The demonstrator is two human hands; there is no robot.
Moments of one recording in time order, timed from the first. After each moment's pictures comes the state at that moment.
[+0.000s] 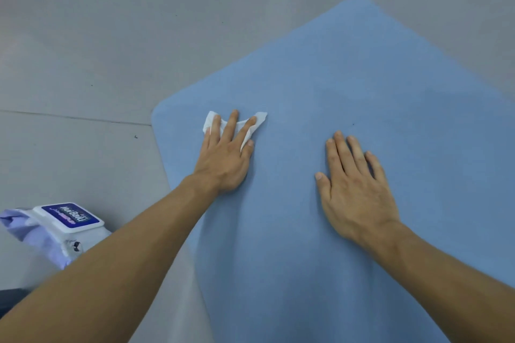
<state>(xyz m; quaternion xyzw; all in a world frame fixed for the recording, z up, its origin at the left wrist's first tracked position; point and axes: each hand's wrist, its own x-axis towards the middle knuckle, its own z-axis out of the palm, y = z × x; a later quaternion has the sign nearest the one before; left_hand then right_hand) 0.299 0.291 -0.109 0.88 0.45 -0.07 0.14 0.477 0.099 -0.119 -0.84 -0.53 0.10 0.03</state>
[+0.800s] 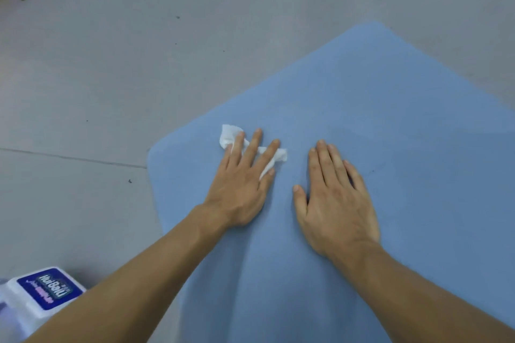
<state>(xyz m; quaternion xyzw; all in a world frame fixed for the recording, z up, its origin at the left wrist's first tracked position) 0.337 0.326 -0.114 0.93 0.36 -0.07 0.08 0.475 0.190 -0.118 -0.84 -0.52 0.10 0.08</state>
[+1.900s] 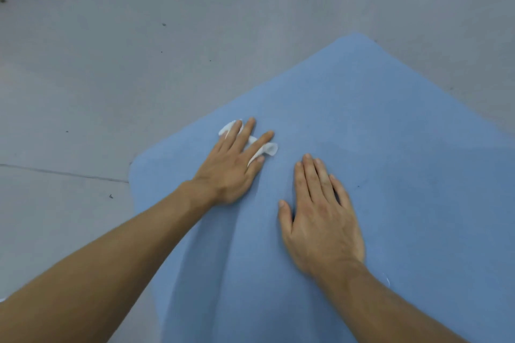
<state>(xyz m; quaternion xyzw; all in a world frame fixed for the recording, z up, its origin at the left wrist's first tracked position) 0.368 0.379 -0.110 0.94 0.31 -0.07 0.09 0.474 0.190 -0.116 -0.84 -0.52 0.12 0.10</state>
